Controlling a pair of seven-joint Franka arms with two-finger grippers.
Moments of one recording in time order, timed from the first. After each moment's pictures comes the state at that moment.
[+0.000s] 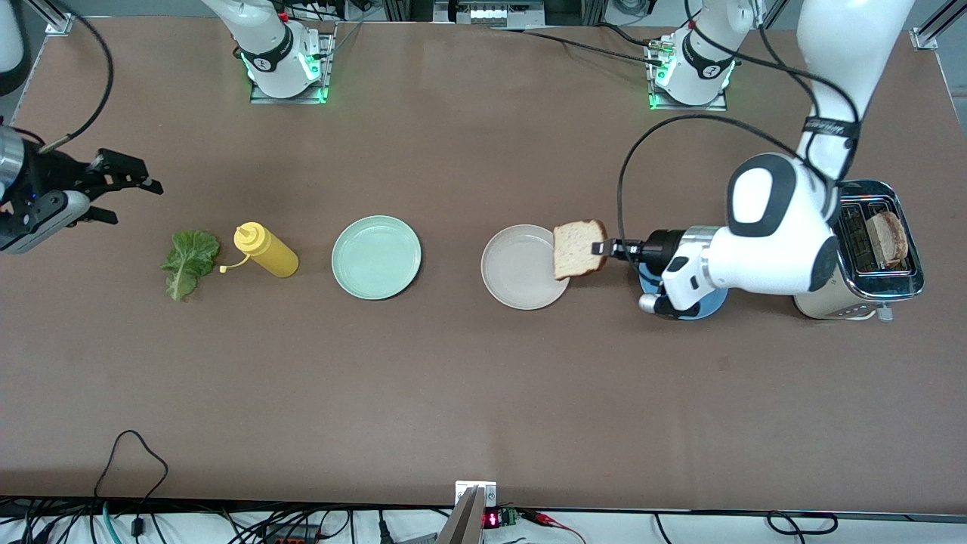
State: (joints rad) left arm 0.01 0.49 -0.31 -1.68 -0.70 1.90 0.06; right arm -0.16 0.12 0.01 -1.70 0.27 1.63 -0.75
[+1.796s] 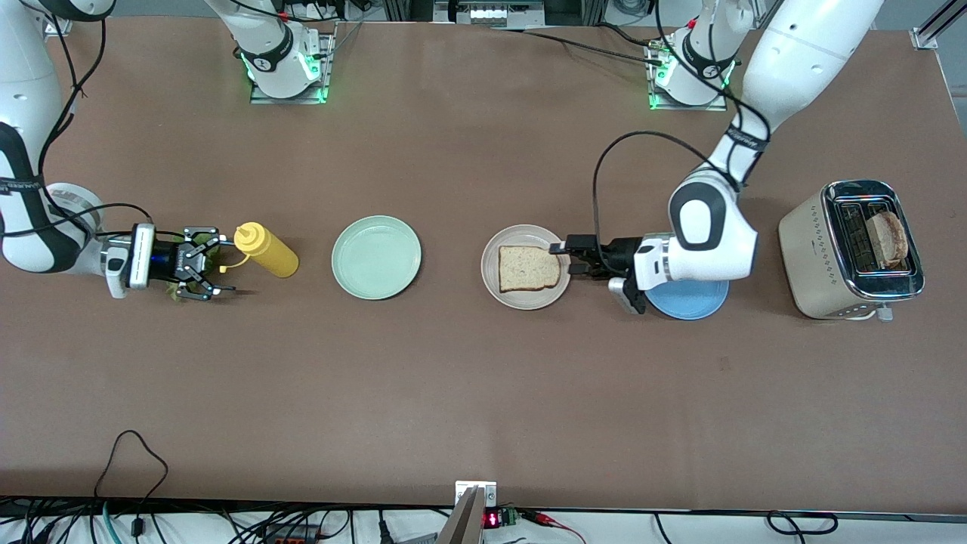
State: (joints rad) left arm -0.01 0.52 -0.31 -1.95 -1.08 2.18 0.79; right arm -0.41 0.75 0.00 -1.82 1.04 1.62 -2.37
